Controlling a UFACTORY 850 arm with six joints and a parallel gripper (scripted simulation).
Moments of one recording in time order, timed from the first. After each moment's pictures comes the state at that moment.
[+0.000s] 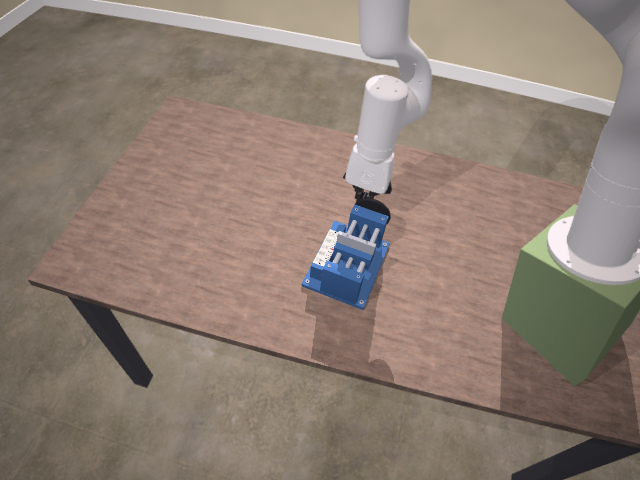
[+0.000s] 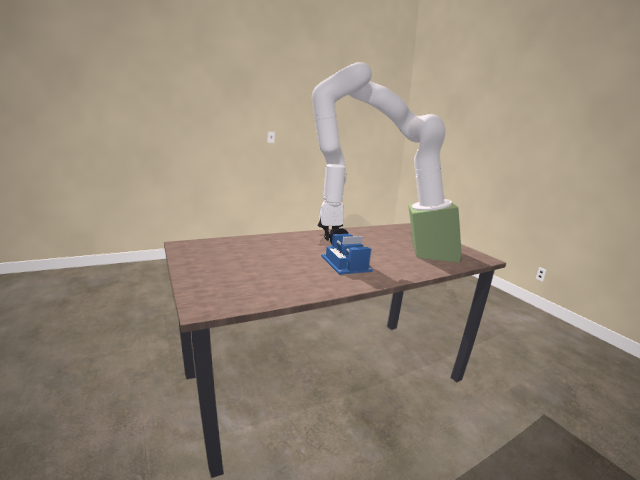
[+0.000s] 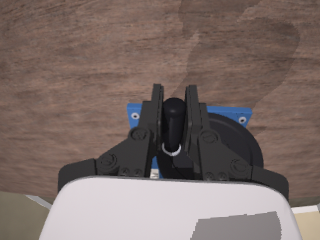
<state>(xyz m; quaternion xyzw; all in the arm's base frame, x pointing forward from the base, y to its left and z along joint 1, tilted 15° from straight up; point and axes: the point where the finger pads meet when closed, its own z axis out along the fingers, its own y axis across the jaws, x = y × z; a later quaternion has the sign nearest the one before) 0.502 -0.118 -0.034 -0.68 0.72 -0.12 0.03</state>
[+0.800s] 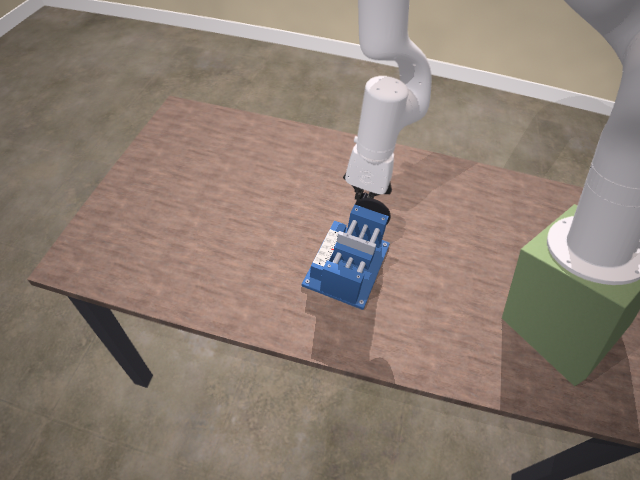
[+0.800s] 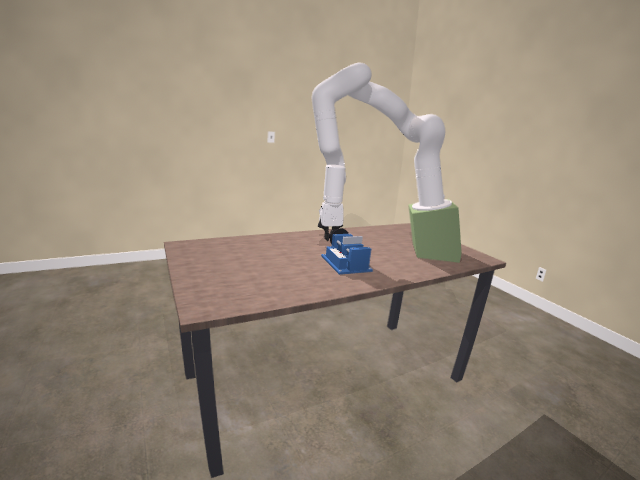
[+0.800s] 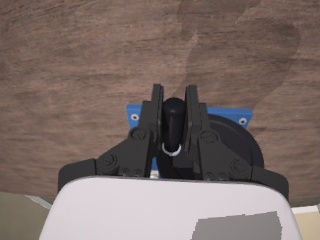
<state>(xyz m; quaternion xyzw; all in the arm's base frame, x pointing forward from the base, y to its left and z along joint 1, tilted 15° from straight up) 0.503 -0.119 -0.036 -0.68 0.72 -0.13 0.03</state>
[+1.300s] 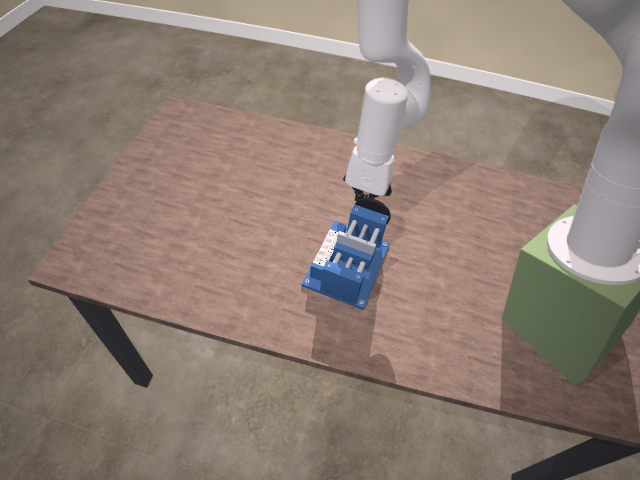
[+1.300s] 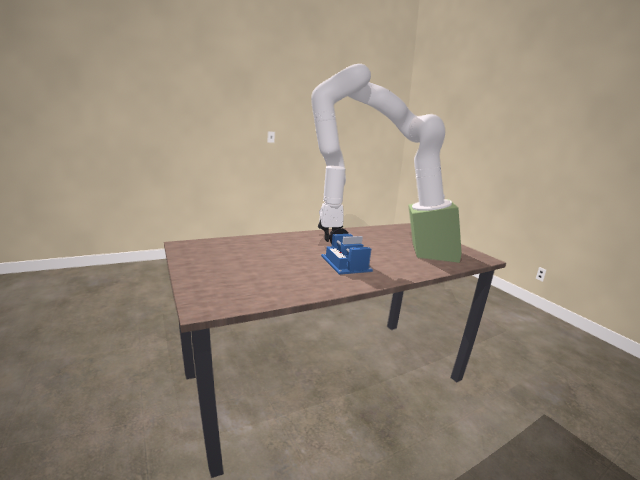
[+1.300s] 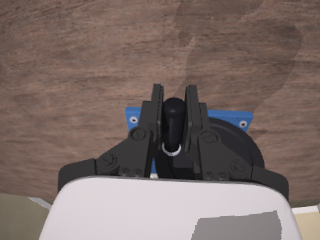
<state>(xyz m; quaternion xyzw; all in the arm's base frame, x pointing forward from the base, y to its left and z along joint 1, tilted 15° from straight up) 0.503 -0.119 -0.041 -0.68 0.72 -0.13 0.03</state>
